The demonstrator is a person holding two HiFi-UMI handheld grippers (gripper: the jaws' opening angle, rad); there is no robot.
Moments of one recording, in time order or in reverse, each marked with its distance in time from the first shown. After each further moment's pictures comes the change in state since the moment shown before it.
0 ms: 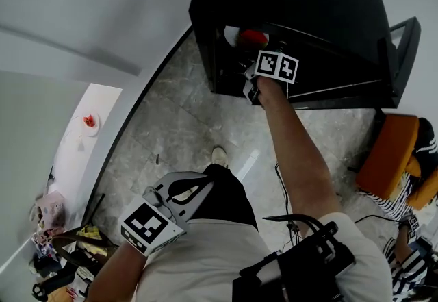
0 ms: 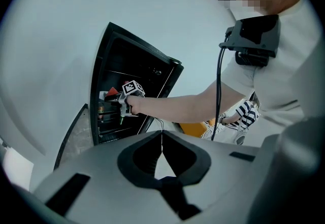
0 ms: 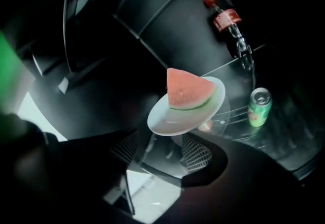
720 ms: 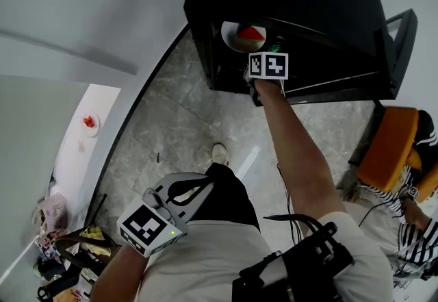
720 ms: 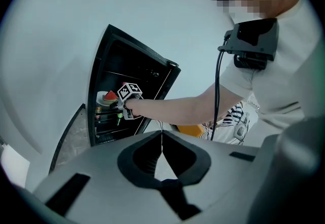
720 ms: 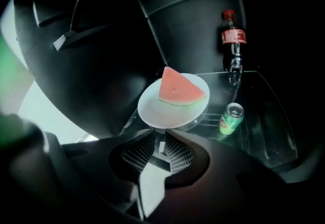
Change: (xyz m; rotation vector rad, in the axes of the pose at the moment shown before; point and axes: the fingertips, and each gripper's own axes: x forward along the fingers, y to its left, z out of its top) left arm -0.006 -0.009 0.002 -0.019 -0.023 -0.021; right arm -0.019 -0.033 -0.022 -0.268 0.161 -0.288
